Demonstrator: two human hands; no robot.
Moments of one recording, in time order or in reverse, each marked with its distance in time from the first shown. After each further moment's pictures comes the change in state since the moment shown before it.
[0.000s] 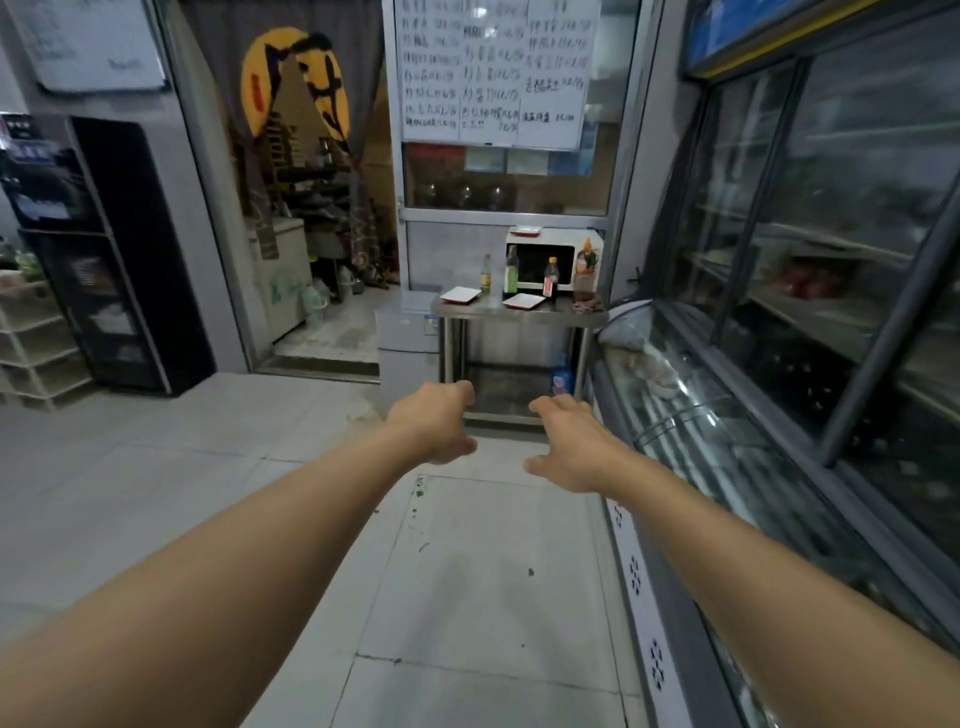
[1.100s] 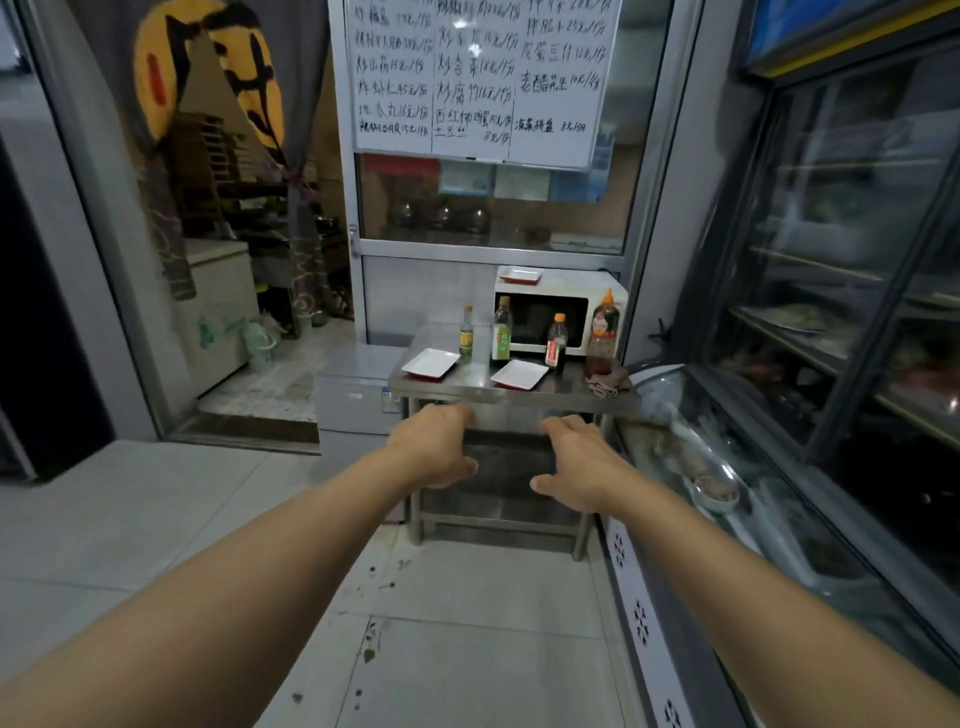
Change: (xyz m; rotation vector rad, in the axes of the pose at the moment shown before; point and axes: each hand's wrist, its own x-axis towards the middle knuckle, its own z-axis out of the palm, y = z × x) left_hand 0.584 -0.093 0.027 -0.073 -0.006 0.063; right_hand 0.569 0.141 -0.027 0.041 0.017 0.073
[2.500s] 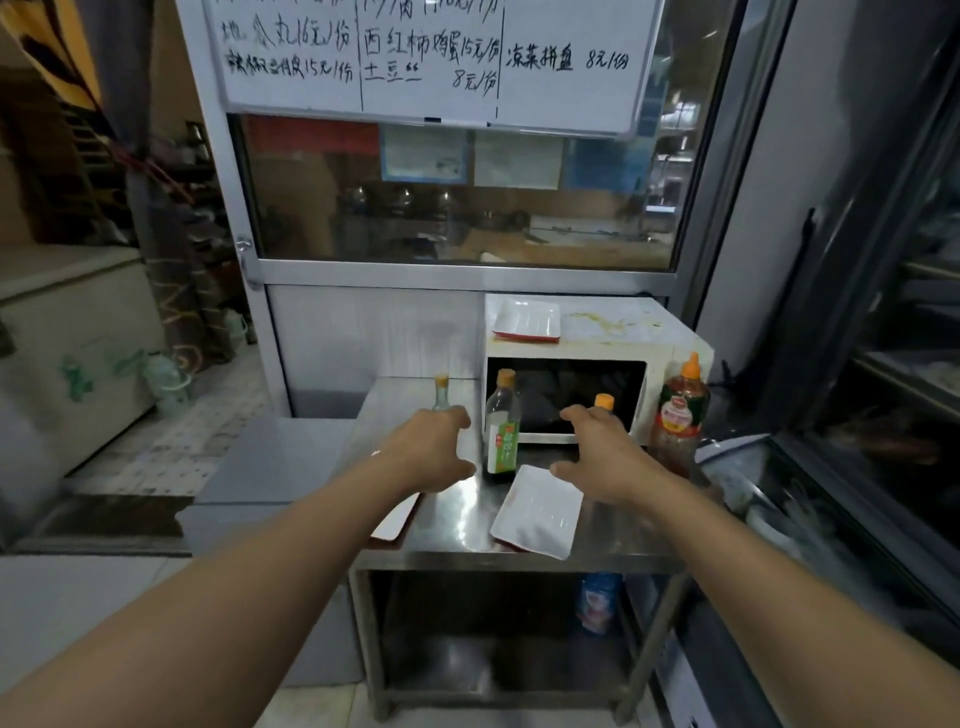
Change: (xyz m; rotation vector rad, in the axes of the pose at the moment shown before) left_hand 0.622 -0.139 0.019 -0.039 -0.056 0.062; right_hand 0.611 0.122 -0.031 0.038 0.076 0.114
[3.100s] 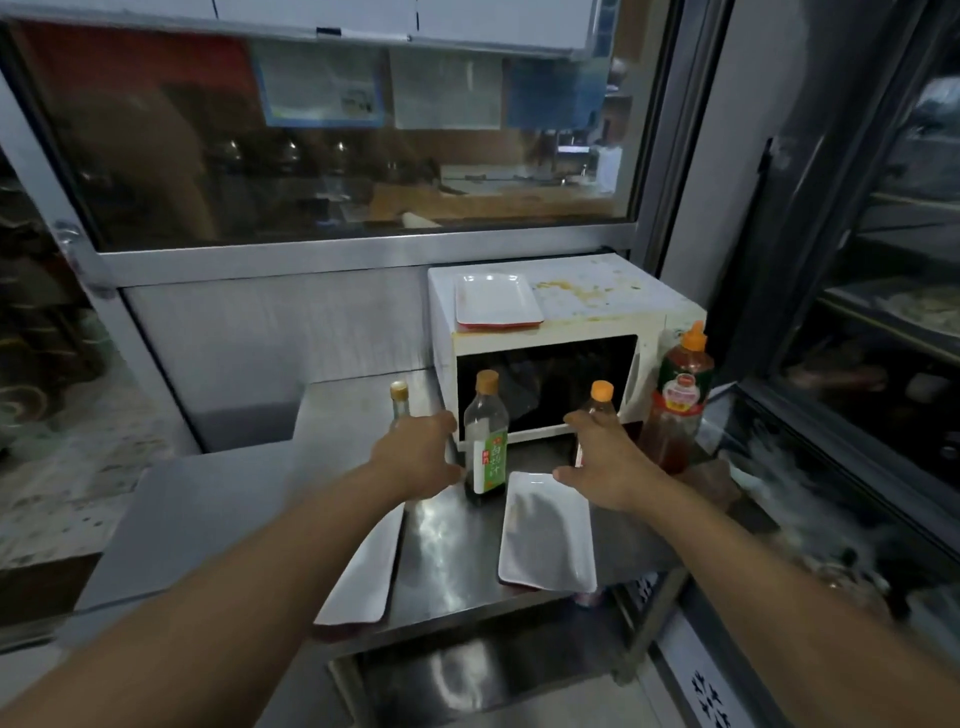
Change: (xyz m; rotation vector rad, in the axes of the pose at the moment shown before) left_hand 0.160 -0.068 0.038 0.024 -0.161 0.138; right_hand 0.115 0.014 0.050 0.063 -0.020 0.238
